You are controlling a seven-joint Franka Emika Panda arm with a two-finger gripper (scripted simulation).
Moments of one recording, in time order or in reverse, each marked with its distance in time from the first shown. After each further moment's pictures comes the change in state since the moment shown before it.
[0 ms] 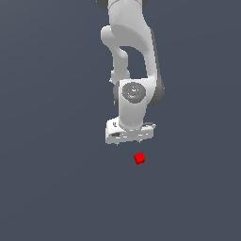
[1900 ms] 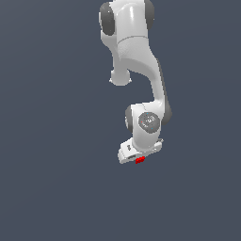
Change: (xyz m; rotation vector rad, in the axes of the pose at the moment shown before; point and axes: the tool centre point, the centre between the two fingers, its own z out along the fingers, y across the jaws) arm 0.044 -0.047 0.082 0.005 -0.012 -0.180
